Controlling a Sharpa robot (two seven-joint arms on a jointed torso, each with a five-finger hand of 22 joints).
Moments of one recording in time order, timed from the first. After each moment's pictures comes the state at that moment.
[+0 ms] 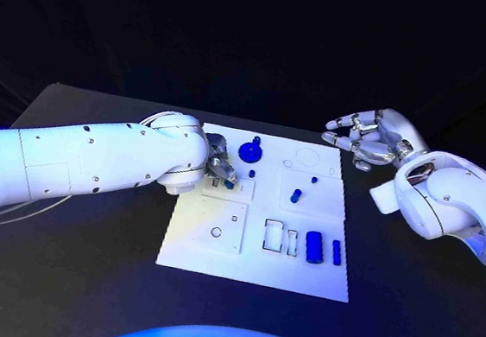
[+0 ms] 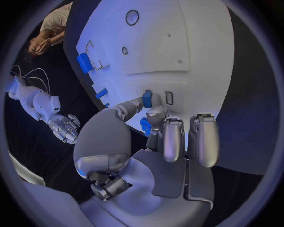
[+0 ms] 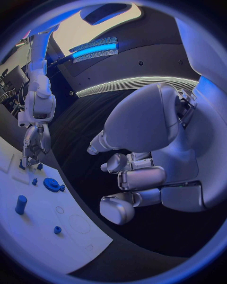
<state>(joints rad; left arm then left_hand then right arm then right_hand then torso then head) 1.21 -0.61 -0.05 1.39 -1.13 0.00 -0.69 1.02 -0.20 0.69 0.04 0.15 0.94 0.03 0.66 0.58 1.30 -0.04 1.12 0.94 1.47 -0.09 1.45 1.31 0.05 1.47 0.01 1.48 1.31 1.31 -0.88 -0.15 1.54 -0.70 -0.46 0.12 1.35 -0.05 0.06 0.16 0.33 0.89 0.16 0.17 0.26 1.17 0.08 1.20 1.07 1.46 0.01 1.45 1.31 0.10 1.28 0.11 1.11 1.21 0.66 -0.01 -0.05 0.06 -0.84</state>
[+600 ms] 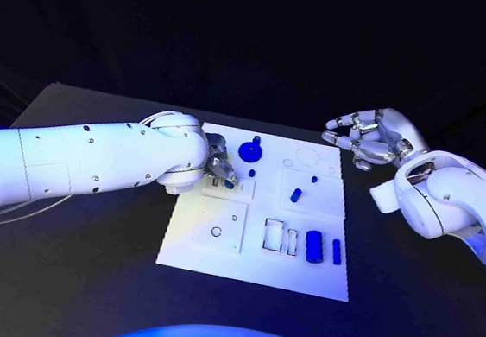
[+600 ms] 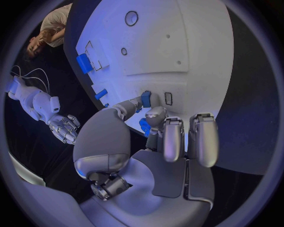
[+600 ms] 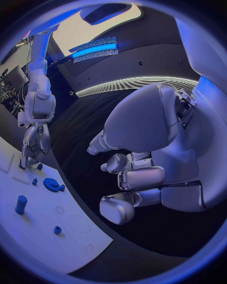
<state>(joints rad) 1.21 -0.61 -0.05 1.38 -1.13 0.00 -0.69 1.01 -0.21 0.67 0.05 0.15 0.96 0.02 0.67 0.57 1.30 -0.05 1.14 0.95 1.47 -0.09 1.45 1.31 0.05 1.47 0.00 1.48 1.31 1.31 -0.88 -0.15 1.54 -0.70 -0.46 0.12 1.35 -0.05 0.06 0.16 0.33 0.89 0.16 0.17 0.26 1.17 0.08 1.20 1.07 1.46 0.01 1.45 1.31 0.10 1.28 0.11 1.11 1.21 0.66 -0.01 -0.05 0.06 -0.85</state>
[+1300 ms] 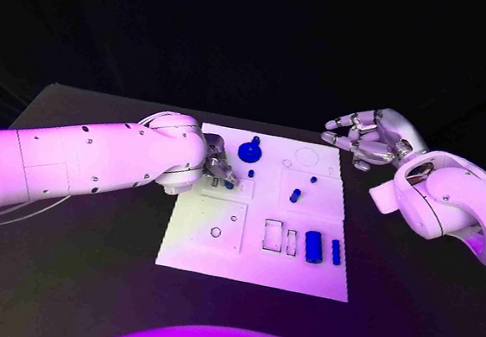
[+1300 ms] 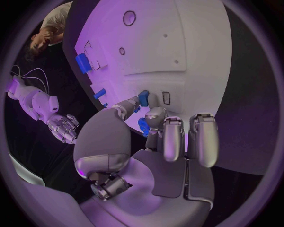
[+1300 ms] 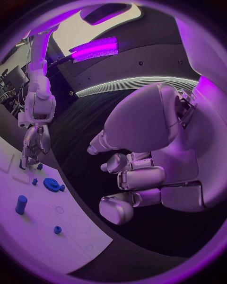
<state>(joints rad) 1.21 -0.62 -0.05 1.38 -1.13 0.00 -0.69 1.00 -0.20 0.56 0.12 0.15 0.96 0.01 0.70 0.55 1.31 -0.05 1.15 0.96 1.46 -0.10 1.45 1.31 0.05 1.47 0.00 1.48 1.31 1.31 -0.88 -0.15 1.54 -0.70 -0.46 0.12 1.35 -0.05 0.06 0.16 0.33 0.89 0.16 0.17 0.26 1.17 0.08 1.20 1.07 1.46 0.01 1.45 1.31 0.10 1.28 0.11 1.10 1.21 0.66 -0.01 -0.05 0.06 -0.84</state>
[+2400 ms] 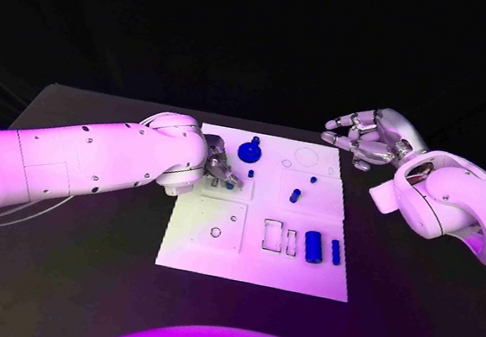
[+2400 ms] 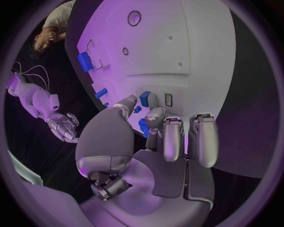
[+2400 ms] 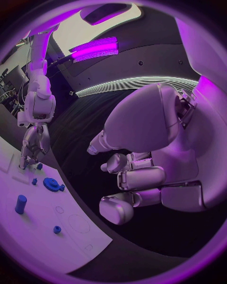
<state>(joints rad) 1.21 -0.61 -0.05 1.38 -1.11 0.00 -0.70 1.00 -0.16 0.32 0.22 0.15 0.96 0.02 0.73 0.51 1.31 -0.05 1.18 0.96 1.46 -0.10 1.45 1.31 0.05 1.47 0.00 1.49 1.31 1.31 -0.88 -0.15 1.54 -0.70 -0.46 0.12 1.35 -0.05 0.06 0.16 0.33 0.89 0.16 0.17 0.26 1.17 0.08 1.20 1.07 1.46 0.01 1.44 1.31 0.10 1.28 0.11 1.10 1.21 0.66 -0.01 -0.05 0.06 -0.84</state>
